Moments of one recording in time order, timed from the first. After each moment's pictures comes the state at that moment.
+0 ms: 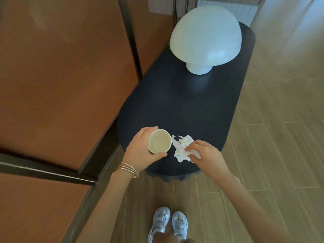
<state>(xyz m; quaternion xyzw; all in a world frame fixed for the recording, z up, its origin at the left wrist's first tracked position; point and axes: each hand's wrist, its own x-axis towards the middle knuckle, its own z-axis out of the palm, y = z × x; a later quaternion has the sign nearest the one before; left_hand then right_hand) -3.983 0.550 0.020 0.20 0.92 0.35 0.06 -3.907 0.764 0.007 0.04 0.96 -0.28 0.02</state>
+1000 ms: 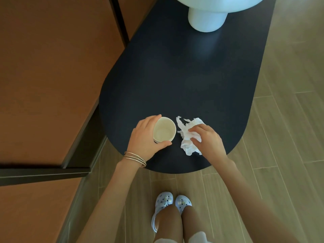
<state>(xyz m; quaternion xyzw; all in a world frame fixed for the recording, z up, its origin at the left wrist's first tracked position) -4.047 0.563 -0.112 0.20 0.92 0.29 0.14 -3.978 0.763 -0.155 0.13 0.96 -0.26 0.03</state>
